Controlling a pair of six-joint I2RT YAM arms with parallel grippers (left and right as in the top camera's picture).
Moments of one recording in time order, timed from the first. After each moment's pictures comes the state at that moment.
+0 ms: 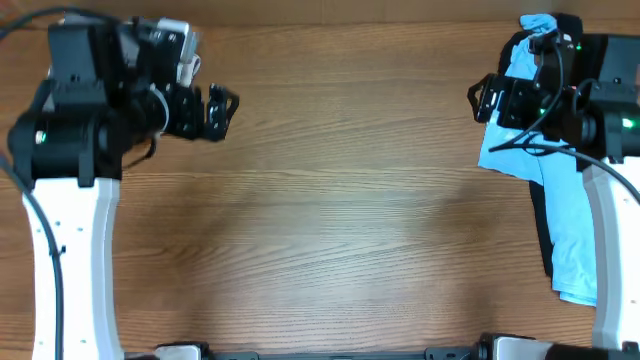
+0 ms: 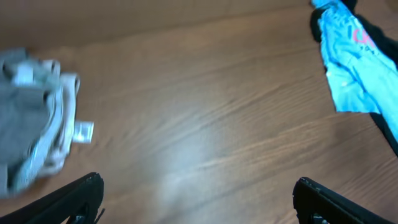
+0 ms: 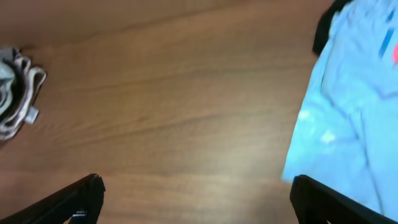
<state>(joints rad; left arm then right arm) 0.00 1.49 1.82 -1.14 0.39 0.13 -0.10 1.48 1.58 -0.95 -0.29 0.09</state>
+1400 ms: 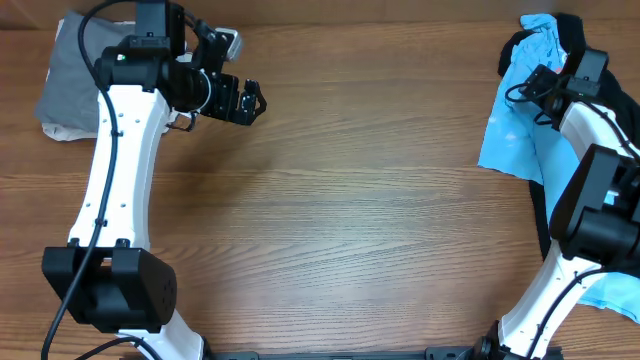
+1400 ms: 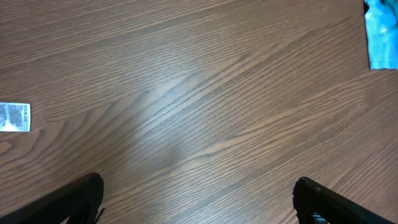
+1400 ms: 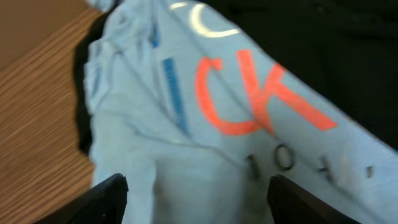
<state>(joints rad) -0.04 1.84 1.84 -1.13 0.40 0.19 -0.34 2.22 1.59 -0.19 0.06 0.33</state>
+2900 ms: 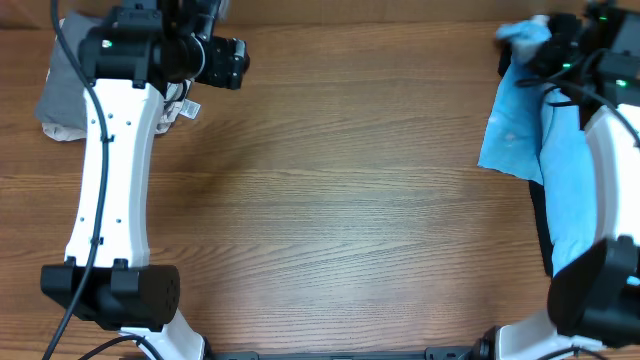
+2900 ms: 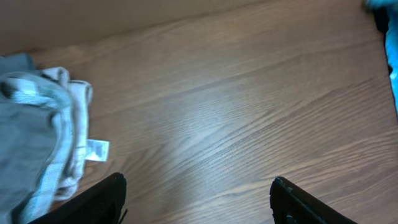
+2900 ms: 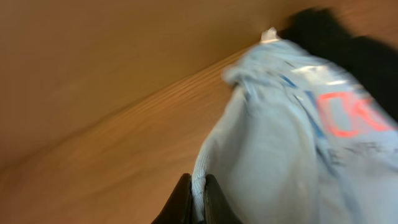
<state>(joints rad) -0.07 1.85 2.12 -1.17 0.23 0.11 -0.20 1.74 1.60 -0.55 -0.21 0.30</state>
